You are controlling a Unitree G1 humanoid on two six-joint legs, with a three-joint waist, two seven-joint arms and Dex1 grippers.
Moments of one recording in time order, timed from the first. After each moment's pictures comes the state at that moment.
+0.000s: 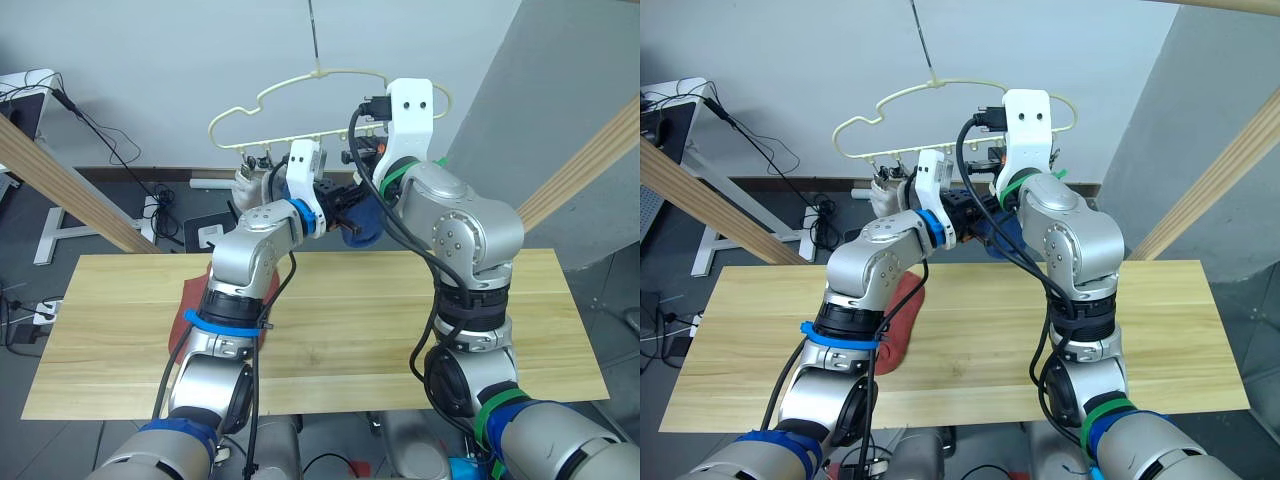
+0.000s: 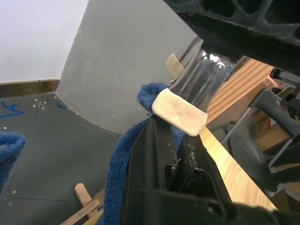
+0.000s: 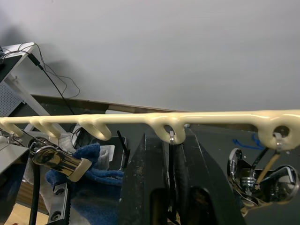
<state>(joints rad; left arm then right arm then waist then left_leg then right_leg) -0.82 0.17 -0.03 0.13 -0.33 0.67 -0.57 -0.98 0.10 -0.08 -0.19 0.18 1.12 -0.04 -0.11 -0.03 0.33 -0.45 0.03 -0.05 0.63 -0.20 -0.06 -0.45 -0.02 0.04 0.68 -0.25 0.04</state>
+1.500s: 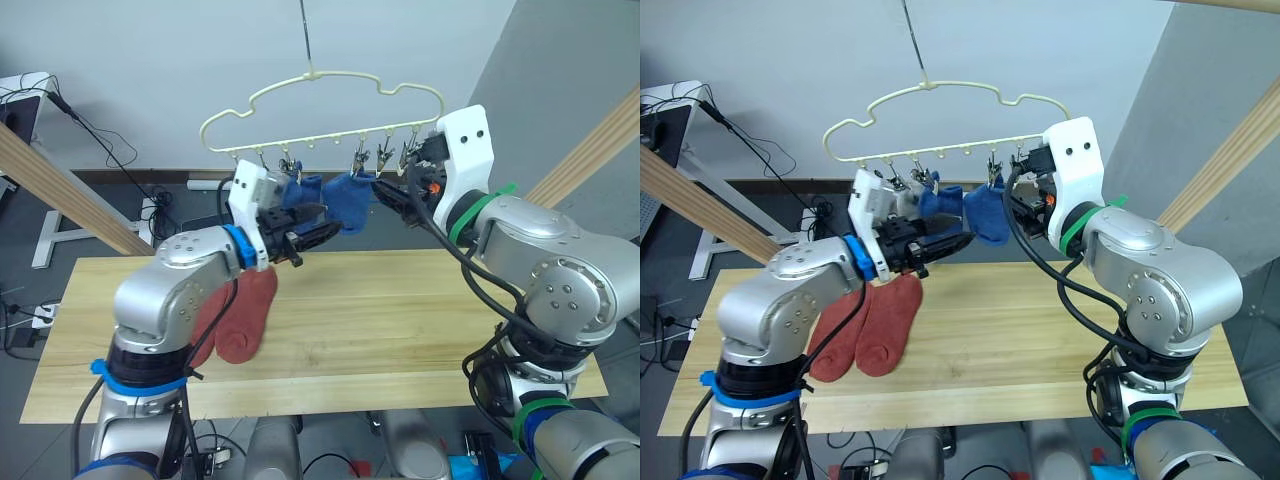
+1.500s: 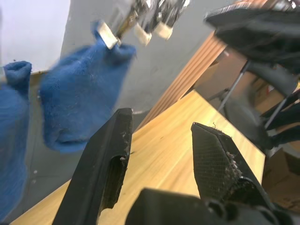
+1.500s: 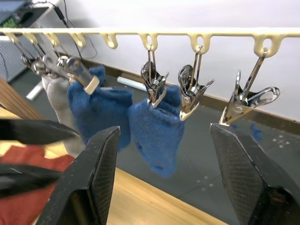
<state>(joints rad) -0.53 0.50 0.12 -0.40 -0.60 0.89 -0.69 -0.84 -0.18 -0.13 -0.70 0.41 1.60 0.13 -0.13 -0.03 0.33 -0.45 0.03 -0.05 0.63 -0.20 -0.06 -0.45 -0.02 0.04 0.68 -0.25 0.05</state>
